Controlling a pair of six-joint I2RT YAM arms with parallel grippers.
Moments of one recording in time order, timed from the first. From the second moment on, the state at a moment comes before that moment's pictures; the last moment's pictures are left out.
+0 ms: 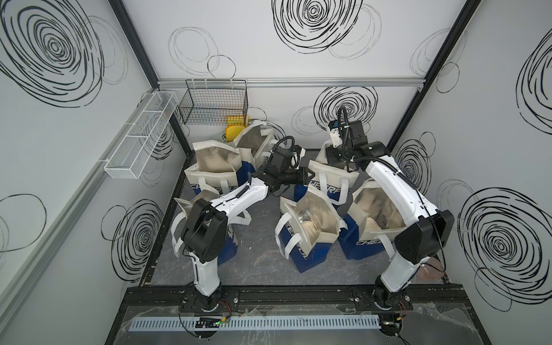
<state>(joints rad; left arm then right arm) -0.57 1.85 1.49 -0.12 0.43 -0.55 0.39 1.76 1.85 -0.82 0.06 0.03</state>
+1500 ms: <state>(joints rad) -0.53 1.58 1.45 -0.14 0.29 -0.36 0.42 1.61 1.85 -0.78 0.03 0.09</state>
